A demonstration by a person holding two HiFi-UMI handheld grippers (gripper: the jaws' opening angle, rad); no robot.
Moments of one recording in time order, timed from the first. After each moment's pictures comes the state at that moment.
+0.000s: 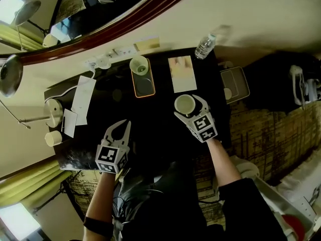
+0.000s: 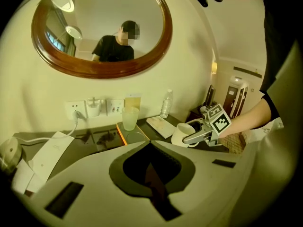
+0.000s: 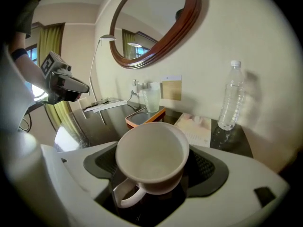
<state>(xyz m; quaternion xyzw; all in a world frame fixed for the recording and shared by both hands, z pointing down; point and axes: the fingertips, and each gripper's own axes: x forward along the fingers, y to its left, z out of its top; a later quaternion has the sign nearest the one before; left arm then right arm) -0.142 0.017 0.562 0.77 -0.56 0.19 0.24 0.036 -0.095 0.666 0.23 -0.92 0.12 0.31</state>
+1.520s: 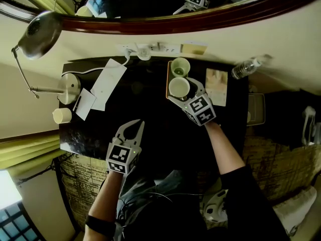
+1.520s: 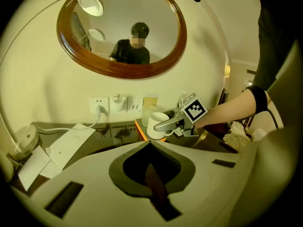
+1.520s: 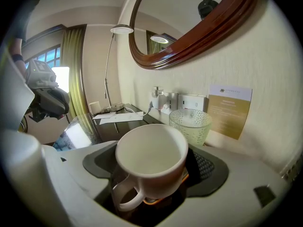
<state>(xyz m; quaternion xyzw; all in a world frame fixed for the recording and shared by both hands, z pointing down) -0.199 0.046 0.576 0.72 -0.62 0.17 0.25 -0.160 -0.137 0.654 0.09 -0.95 0.06 0.28</state>
